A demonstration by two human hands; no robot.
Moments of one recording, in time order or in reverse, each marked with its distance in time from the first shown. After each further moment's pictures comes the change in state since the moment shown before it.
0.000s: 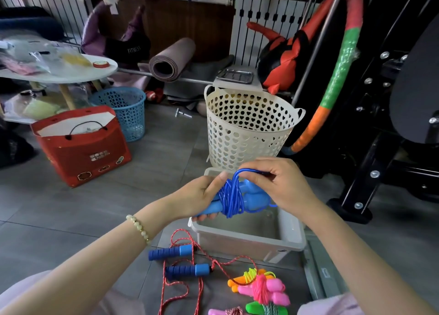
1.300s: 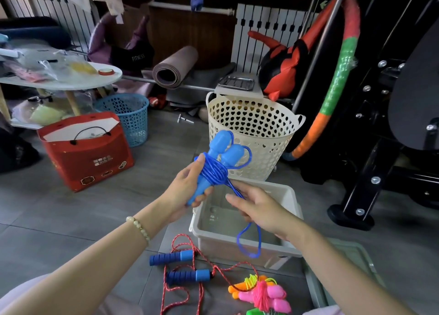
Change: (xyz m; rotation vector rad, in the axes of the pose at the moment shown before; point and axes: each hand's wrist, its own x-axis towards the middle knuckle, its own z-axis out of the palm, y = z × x) left_hand 0.009 -0.012 -0.008 -0.652 0.313 -0.043; right_hand -0.014 -0.011 0.034 0.491 -0.316 0.440
